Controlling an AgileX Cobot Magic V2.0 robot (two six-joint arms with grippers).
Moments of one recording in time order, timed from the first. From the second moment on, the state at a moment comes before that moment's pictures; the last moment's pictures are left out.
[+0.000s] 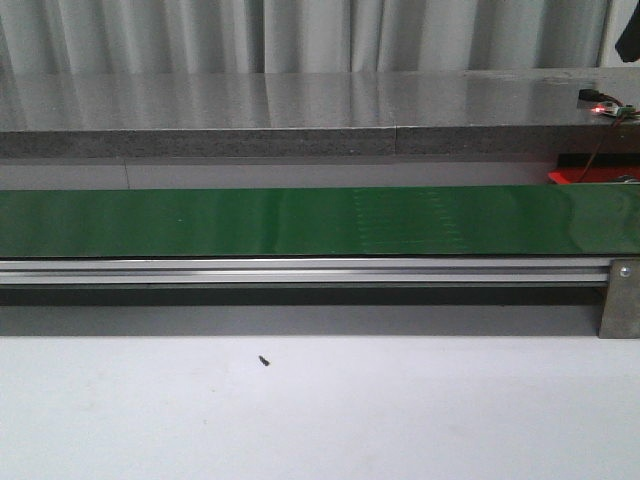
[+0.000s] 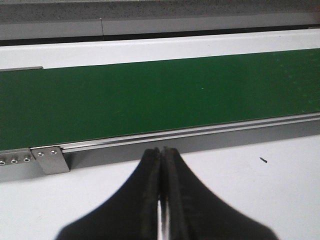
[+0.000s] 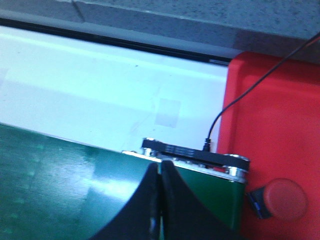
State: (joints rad) left arm -0.01 0.52 -0.57 -0.41 0.67 0.36; right arm -0.12 1.63 -1.39 0.46 0.69 -0.52
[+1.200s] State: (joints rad) left arm -0.01 0.52 -0.57 -0.41 0.67 0.36; right arm -0.04 0.70 -0.47 0.51 0.18 -0.52
